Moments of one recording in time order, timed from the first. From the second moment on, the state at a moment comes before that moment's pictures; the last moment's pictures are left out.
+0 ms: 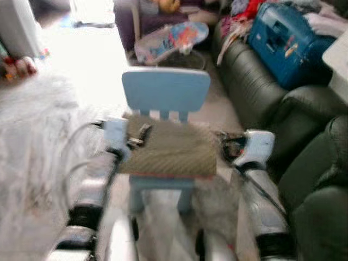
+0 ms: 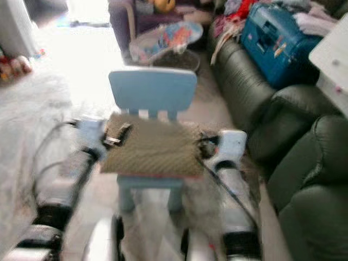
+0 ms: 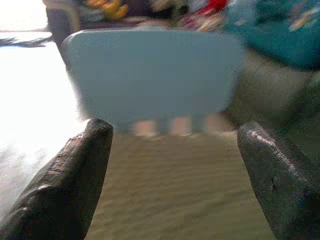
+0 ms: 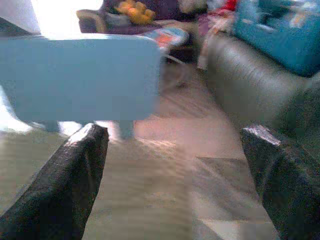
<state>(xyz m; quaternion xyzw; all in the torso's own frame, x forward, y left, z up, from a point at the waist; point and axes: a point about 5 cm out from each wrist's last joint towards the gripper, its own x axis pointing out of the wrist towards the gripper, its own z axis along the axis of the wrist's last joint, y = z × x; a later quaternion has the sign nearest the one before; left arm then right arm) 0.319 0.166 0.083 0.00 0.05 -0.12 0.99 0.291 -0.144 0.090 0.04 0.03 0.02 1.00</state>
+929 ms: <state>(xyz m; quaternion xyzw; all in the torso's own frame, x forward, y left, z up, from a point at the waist) 0.321 0.146 0.087 -0.01 0.05 -0.14 0.99 0.286 -0.163 0.085 0.03 0.04 0.00 1.00</state>
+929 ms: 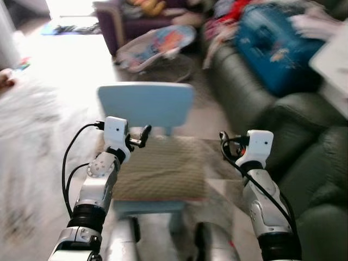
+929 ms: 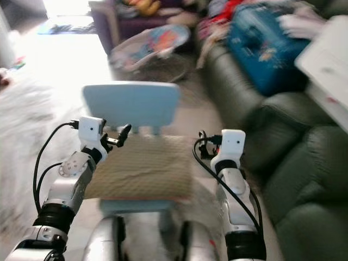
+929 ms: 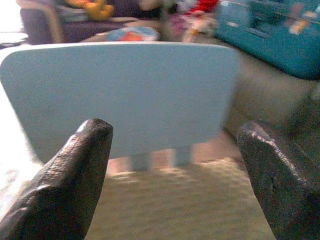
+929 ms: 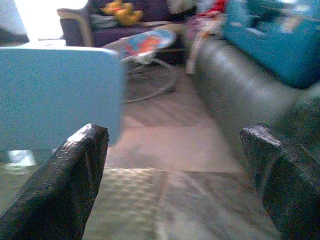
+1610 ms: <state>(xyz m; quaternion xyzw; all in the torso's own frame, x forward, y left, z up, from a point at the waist) 0.315 0.158 0.083 -0.01 0.06 -0.12 0.99 0.280 -0.163 0.082 0.03 0.05 0.00 1.00</state>
